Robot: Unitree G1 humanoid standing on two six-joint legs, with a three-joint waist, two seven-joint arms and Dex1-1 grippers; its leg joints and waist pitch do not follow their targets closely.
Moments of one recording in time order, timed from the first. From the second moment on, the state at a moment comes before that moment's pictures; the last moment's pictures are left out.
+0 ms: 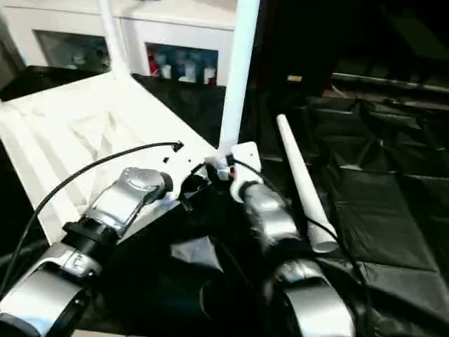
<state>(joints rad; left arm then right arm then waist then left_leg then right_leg) -0.72 0.18 -0.31 0.56 0.11 0.45 -0.66 -0.58 -0.07 0.03 0.72 0.07 0.03 0.40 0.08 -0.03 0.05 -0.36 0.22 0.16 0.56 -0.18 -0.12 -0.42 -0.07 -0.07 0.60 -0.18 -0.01</state>
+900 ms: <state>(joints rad) -0.52 0.43 -0.40 0.29 0.01 0.28 -1.14 -0.25 -0.51 0.17 -0.04 0.19 0.43 0.92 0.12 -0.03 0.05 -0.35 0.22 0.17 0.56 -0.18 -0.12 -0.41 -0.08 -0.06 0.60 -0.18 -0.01</state>
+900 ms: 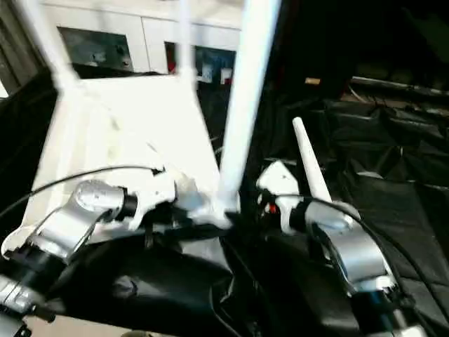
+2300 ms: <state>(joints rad) -0.64 0.19 -0.35 0.49 0.07 0.45 -0.75 -0.44 -0.10 0.04 0.37 0.13 0.38 0.30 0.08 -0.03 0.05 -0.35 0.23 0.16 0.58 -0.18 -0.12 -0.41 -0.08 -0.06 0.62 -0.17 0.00</state>
